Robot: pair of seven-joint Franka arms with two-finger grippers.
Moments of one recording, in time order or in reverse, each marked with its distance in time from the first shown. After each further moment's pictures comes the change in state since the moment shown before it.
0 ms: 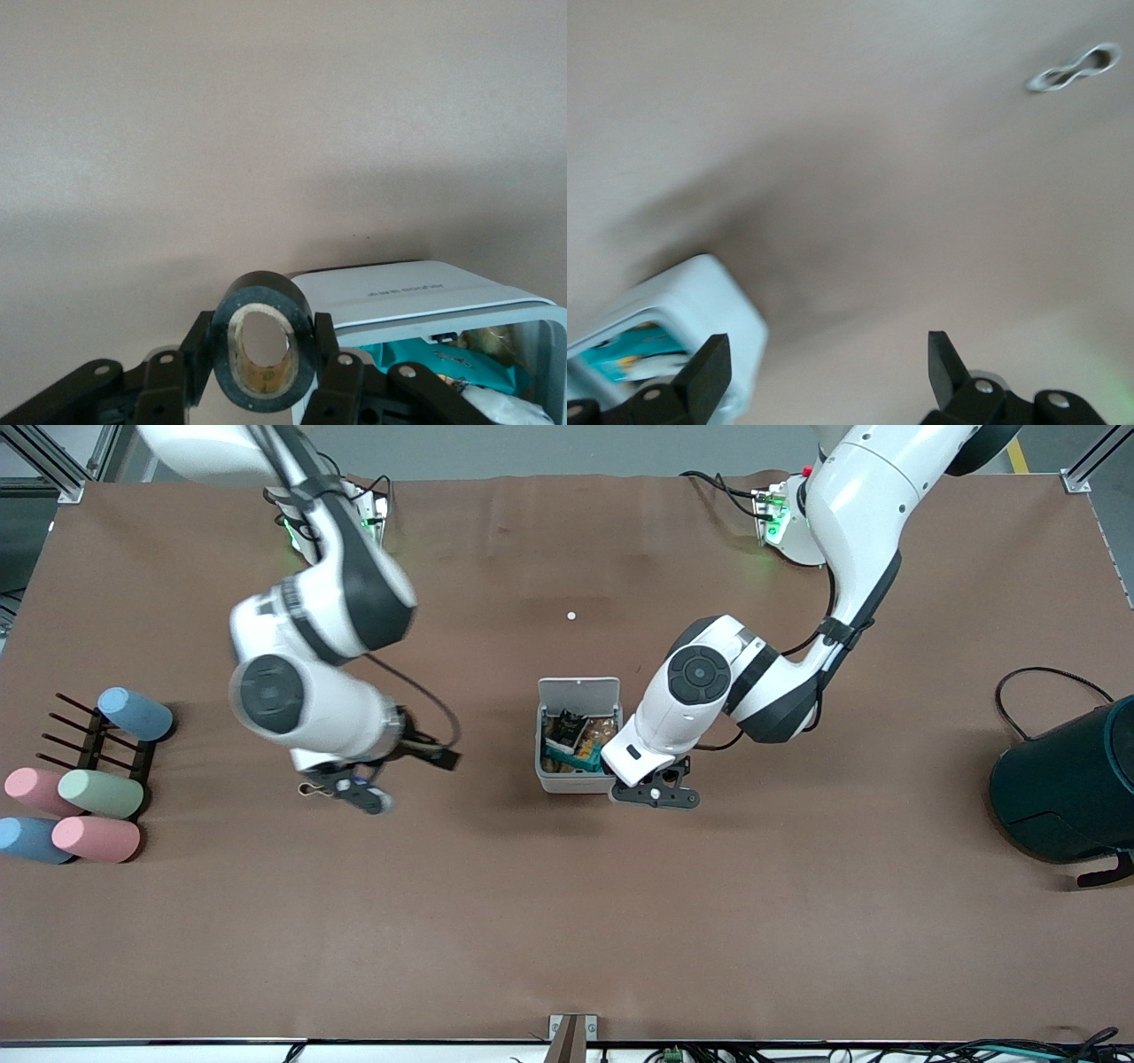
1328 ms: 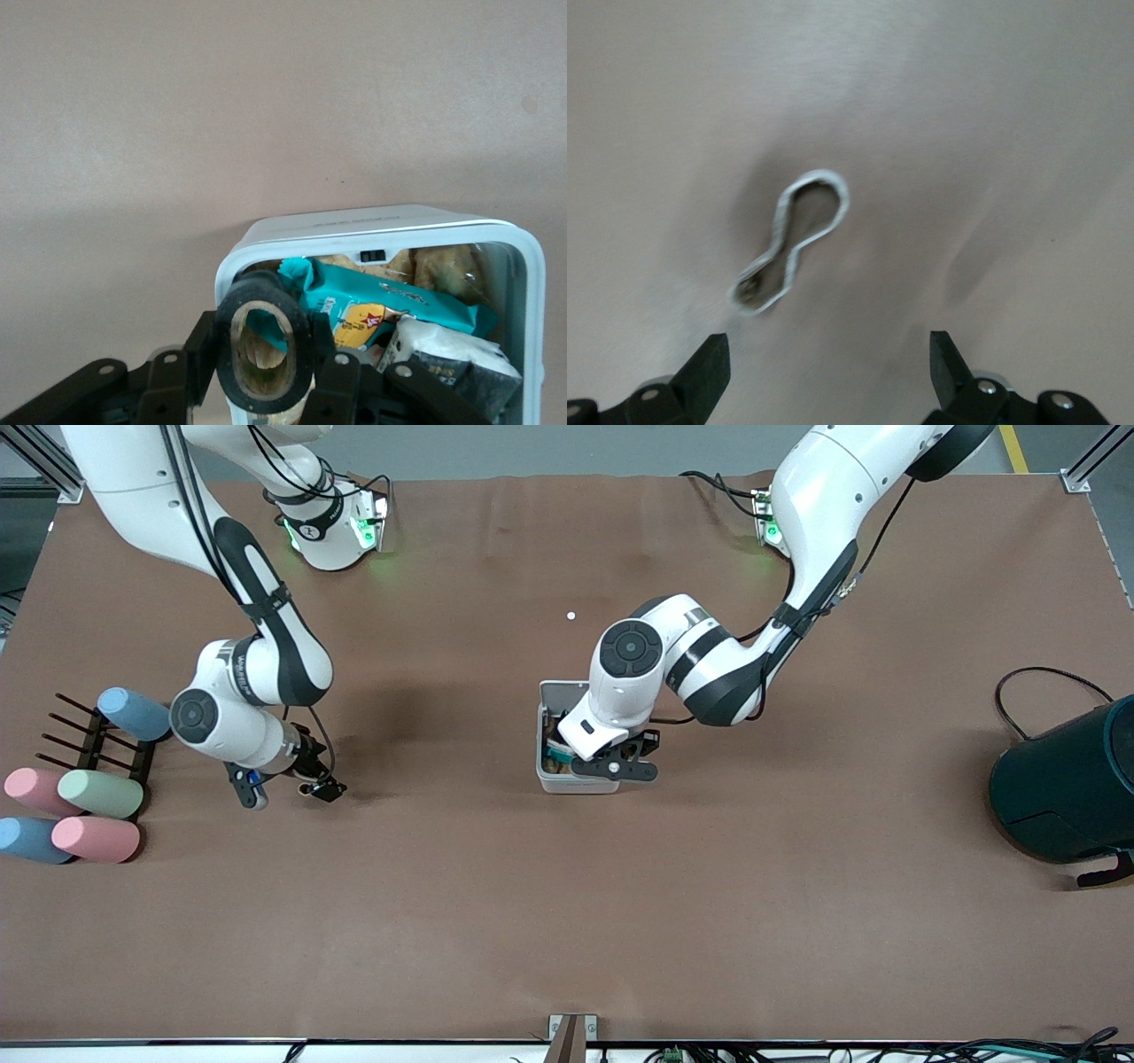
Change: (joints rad) left arm -0.093 0.033 -0.023 0.059 0.103 -0.132 -0.134; right arm -0.226 0.021 -0.010 -0.661 -0.039 0.796 0.271
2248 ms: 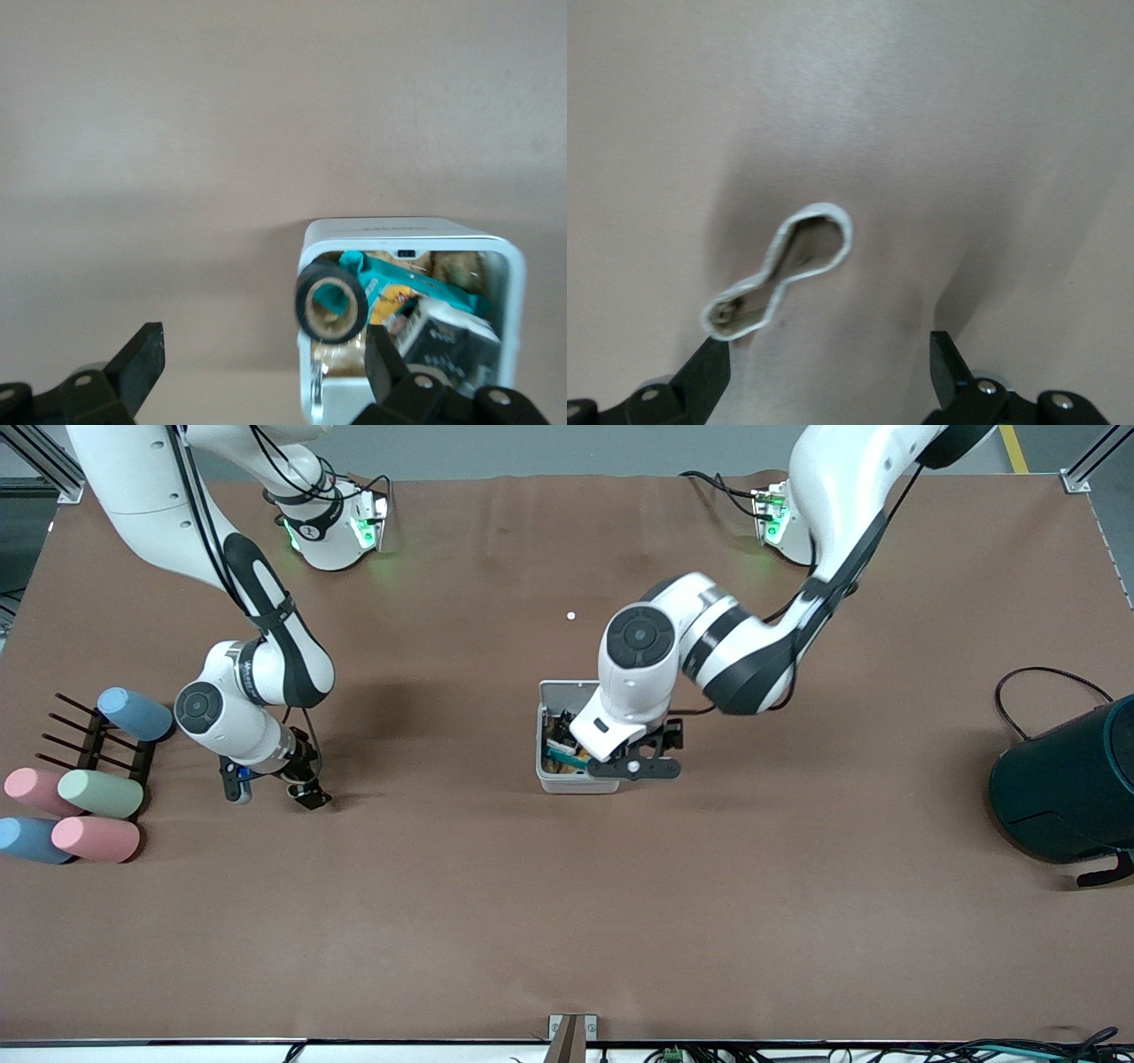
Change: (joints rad) left arm 0.027 -0.104 -0.002 0.140 -0.045 -0.263 -0.009; right arm 0.041 0.036 -0.064 0.019 0.000 0.102 0.149
